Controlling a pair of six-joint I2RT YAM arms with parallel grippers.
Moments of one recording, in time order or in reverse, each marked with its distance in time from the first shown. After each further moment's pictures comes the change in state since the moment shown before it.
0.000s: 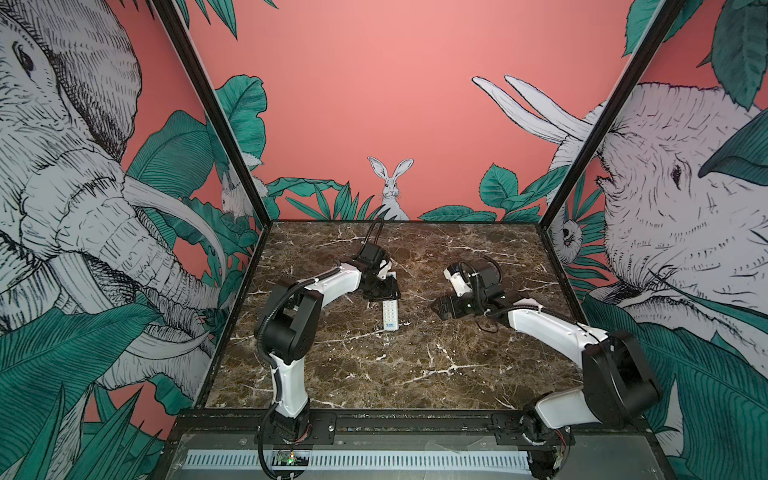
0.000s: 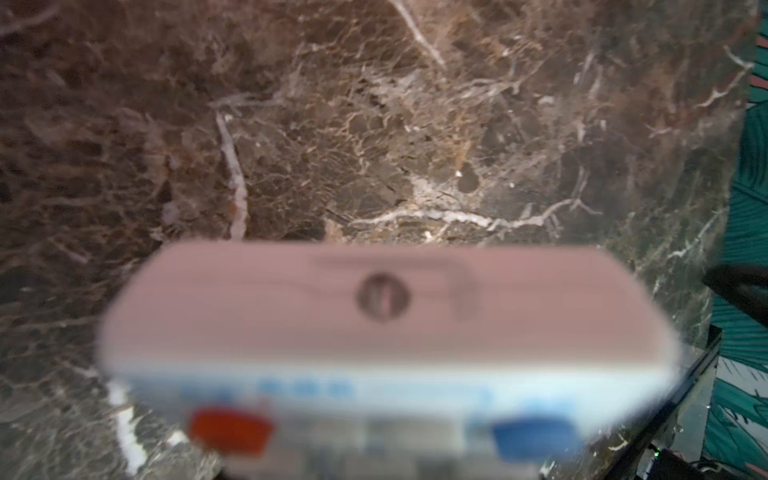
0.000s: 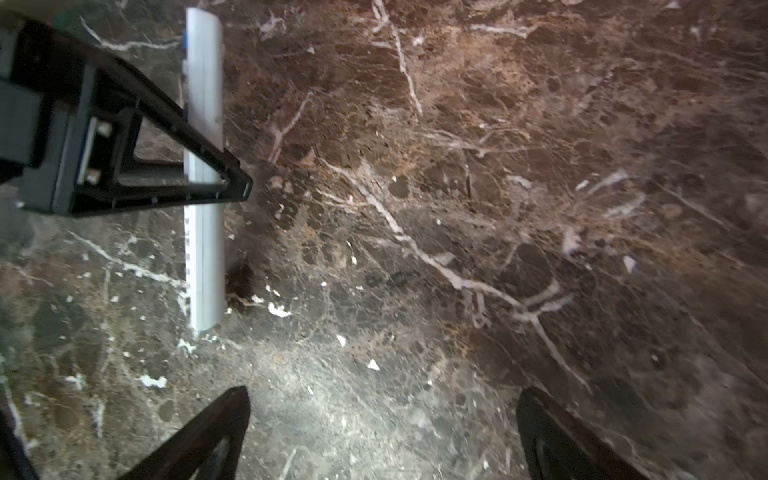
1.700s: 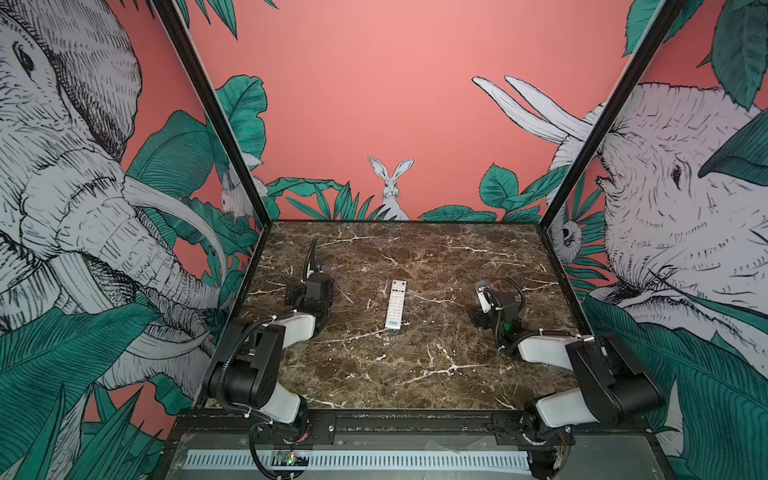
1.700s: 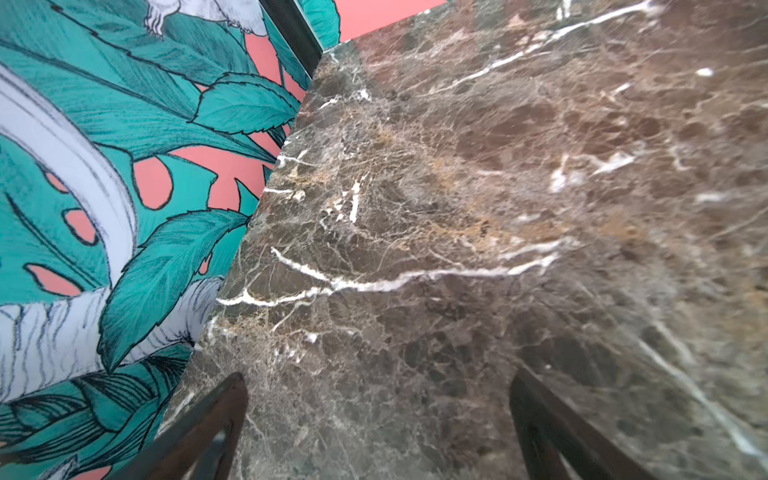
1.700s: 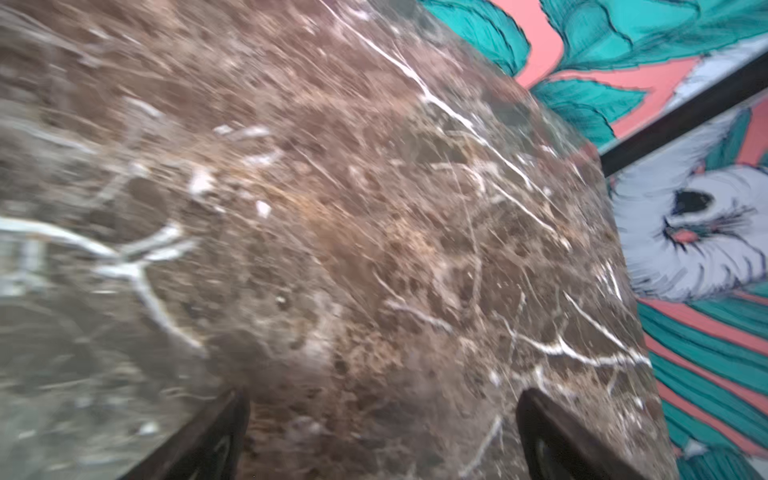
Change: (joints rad) left arm 0.303 -0.403 -0.781 0.950 -0.960 0.514; right arm -0.187 0.054 -0.466 0.837 0.542 -0.441
